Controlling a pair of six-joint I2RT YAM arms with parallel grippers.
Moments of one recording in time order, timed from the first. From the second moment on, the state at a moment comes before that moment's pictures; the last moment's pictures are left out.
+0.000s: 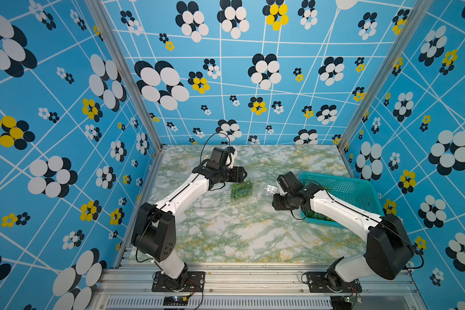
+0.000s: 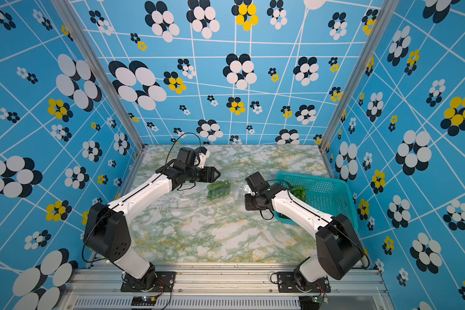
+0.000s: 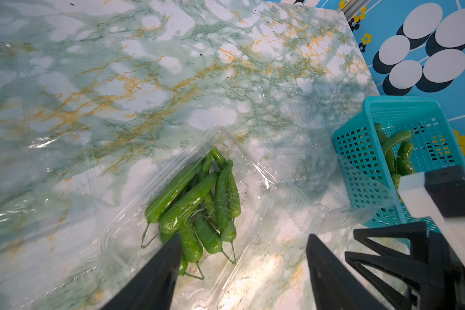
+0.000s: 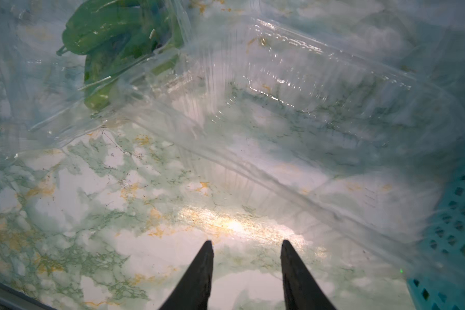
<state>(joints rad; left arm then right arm) -0.44 1.61 1.28 -0.43 0.30 -0.34 0.60 1.51 1.05 -0.65 0.01 0.48</state>
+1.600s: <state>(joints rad) -0.50 1.63 0.82 -0.14 0.23 -0.67 0.59 2.65 2.59 -0.90 -0.07 0.13</state>
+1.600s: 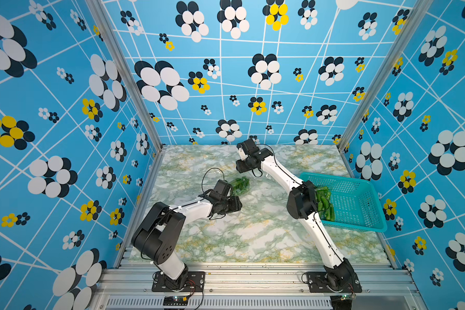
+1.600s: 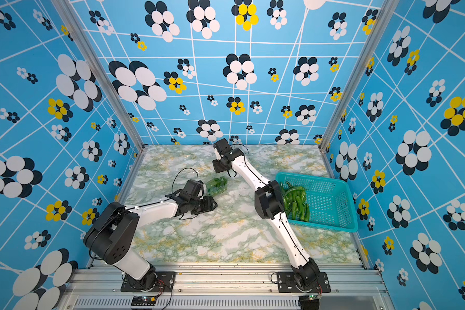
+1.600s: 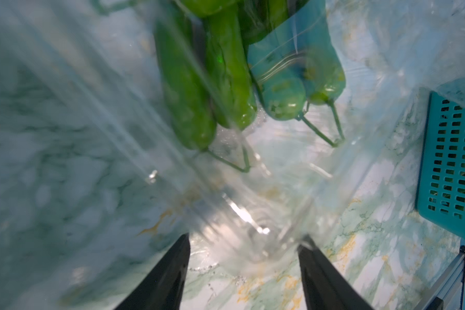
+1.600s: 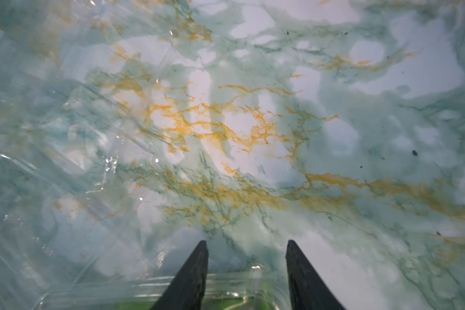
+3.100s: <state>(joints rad) -0.56 1.71 0.89 -0.16 0.21 -0.71 0.61 1.78 1.25 -0.54 -0.06 0.25</state>
